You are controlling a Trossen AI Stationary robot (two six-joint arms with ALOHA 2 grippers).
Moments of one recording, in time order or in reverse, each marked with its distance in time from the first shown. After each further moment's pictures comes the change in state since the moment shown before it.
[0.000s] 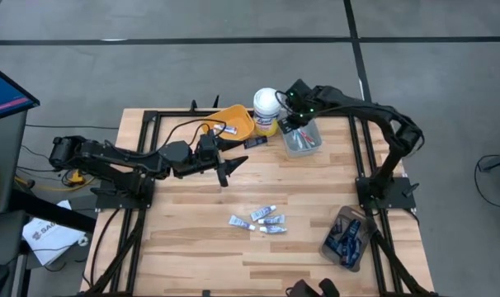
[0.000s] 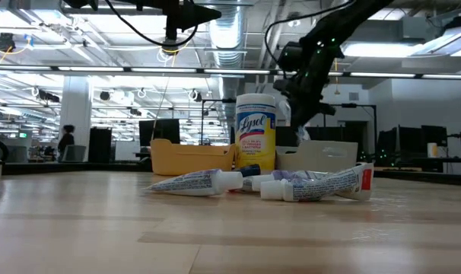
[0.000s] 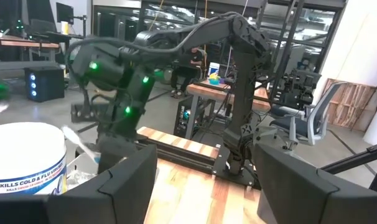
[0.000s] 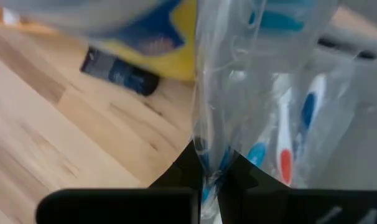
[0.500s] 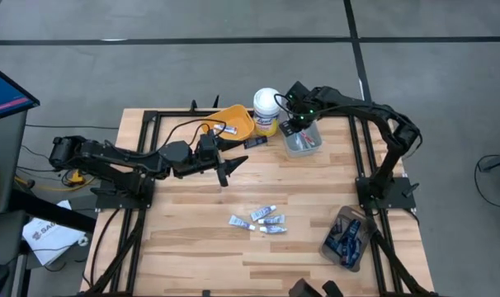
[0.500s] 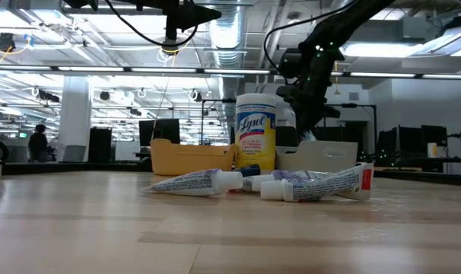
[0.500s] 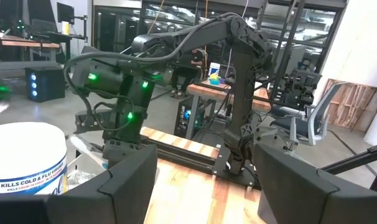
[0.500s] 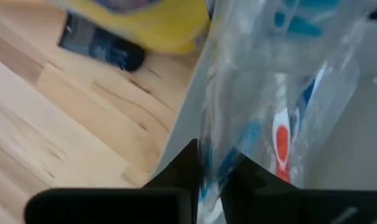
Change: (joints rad) left arm 0.000 0.000 0.000 0.000 -0.002 -0.001; right arm -0.008 0.027 0.001 -0.070 -0.001 0.000
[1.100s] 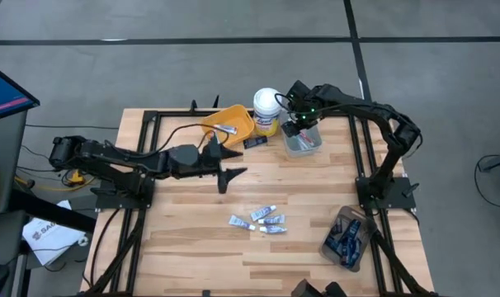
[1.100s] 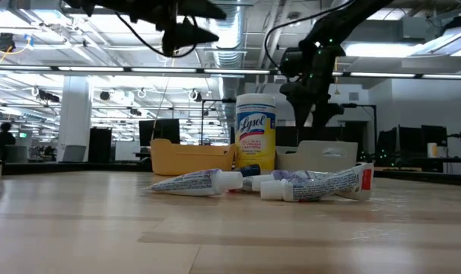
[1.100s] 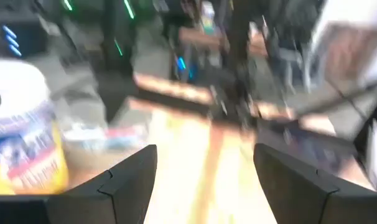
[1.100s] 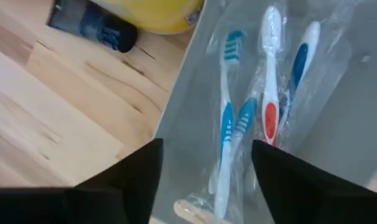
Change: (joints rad) left arm 0.000 -0.001 0.000 -0.227 0.084 -0.027; right arm 0.000 -0.005 0.030 -0.092 0.001 -0.019
